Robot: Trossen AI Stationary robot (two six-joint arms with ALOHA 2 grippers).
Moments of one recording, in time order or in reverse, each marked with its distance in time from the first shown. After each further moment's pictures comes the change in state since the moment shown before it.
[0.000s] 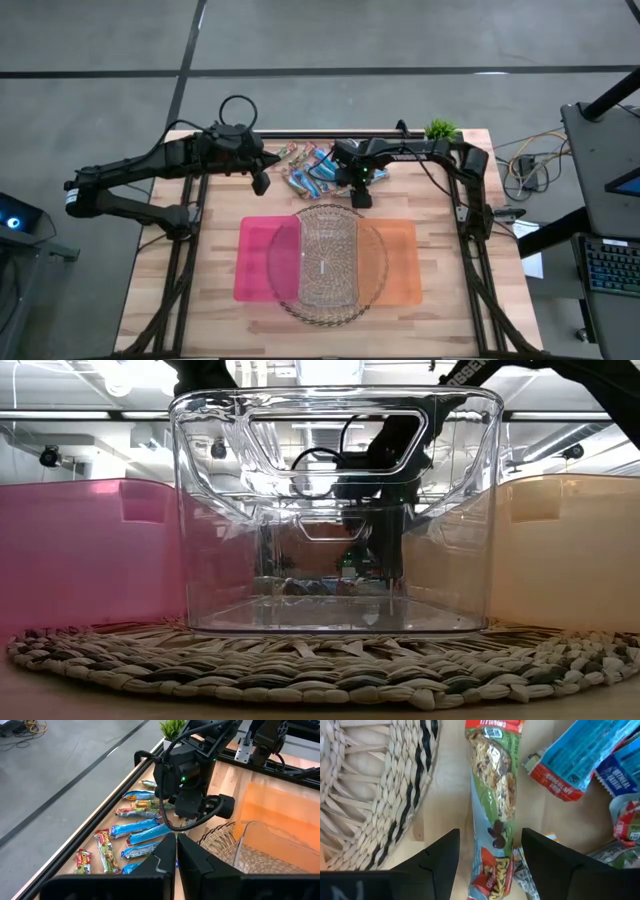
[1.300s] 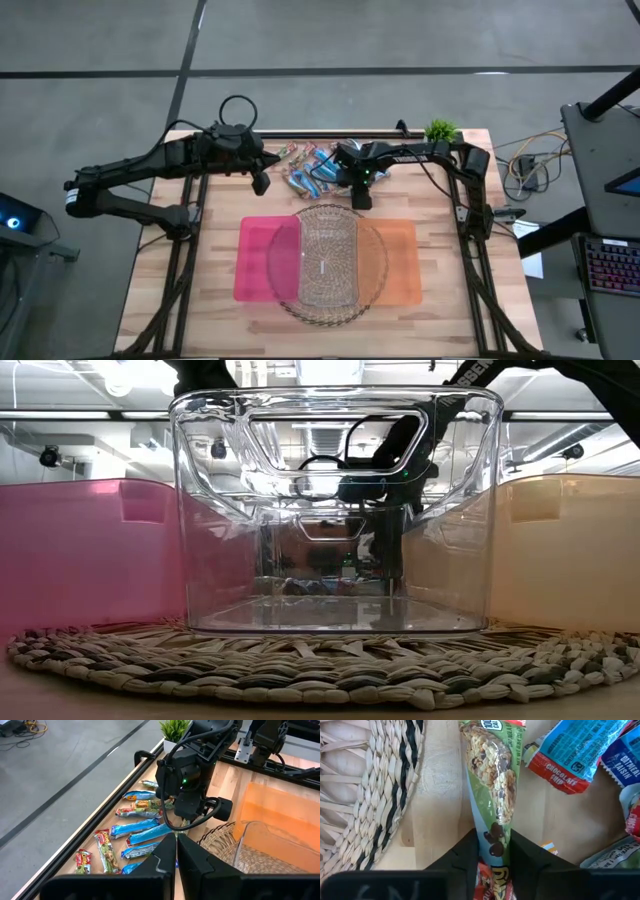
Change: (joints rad) left arm 0.000 0.000 0.000 0.000 0.000 0.000; right arm 0.004 -0.004 -0.072 0.084 0.002 0.038
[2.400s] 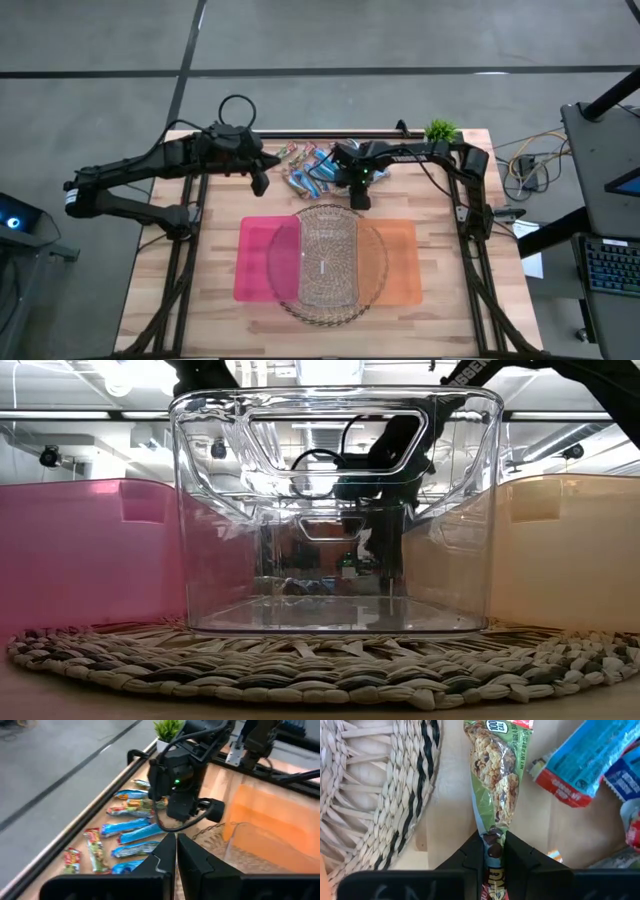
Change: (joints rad) left arm 0.000 -0.007 0.000 0.000 0.050 -0.048; right arm 0.001 0.002 0.046 -0.039 -0.019 -0.004
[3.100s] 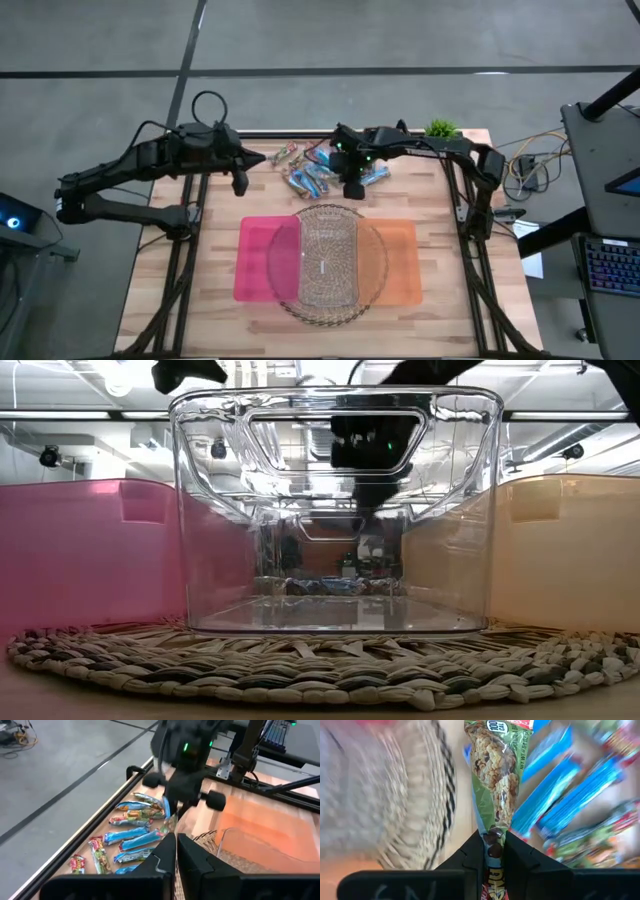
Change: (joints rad) left arm 0.000 -0.145 0.002 -0.059 0.003 0.032; right arm 0.028 -0.137 0.165 -0.059 -0.023 0.044
